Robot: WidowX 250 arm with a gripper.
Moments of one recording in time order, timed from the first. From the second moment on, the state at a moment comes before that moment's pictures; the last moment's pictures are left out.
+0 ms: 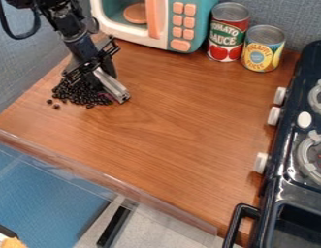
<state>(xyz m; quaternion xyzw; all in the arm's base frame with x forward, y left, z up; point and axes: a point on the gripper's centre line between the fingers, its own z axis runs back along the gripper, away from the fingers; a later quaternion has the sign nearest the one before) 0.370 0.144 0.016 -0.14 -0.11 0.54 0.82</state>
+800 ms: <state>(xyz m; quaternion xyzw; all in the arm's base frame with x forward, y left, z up) 0.364 0.142 0.080 -0.22 -0.15 0.54 0.80</state>
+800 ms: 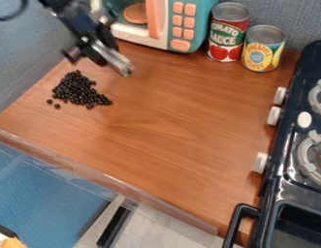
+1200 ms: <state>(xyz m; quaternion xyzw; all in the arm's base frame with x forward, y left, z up) 0.319 0.160 0.096 -0.19 -0.14 0.55 0.80</state>
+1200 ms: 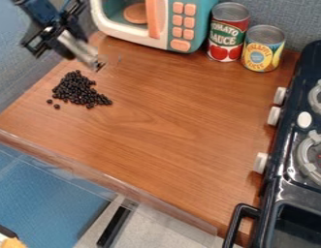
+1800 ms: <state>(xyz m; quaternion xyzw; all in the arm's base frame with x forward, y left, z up) 0.254 0.174 0.059 -0.09 -0.09 0.56 0.82</state>
